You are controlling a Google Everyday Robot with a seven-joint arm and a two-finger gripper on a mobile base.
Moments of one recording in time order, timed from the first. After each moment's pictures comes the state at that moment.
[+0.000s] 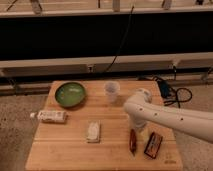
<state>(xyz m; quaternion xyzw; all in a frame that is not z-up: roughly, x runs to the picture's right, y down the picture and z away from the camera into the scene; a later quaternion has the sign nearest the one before) 0.169 0.239 0.768 -0.34 -0.07 -0.32 0.88</state>
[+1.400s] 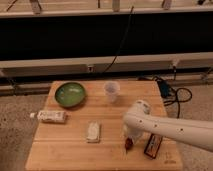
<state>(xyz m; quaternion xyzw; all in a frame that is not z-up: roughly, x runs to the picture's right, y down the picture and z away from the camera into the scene) 0.140 0.283 0.778 -0.32 -0.16 -0.44 0.82</state>
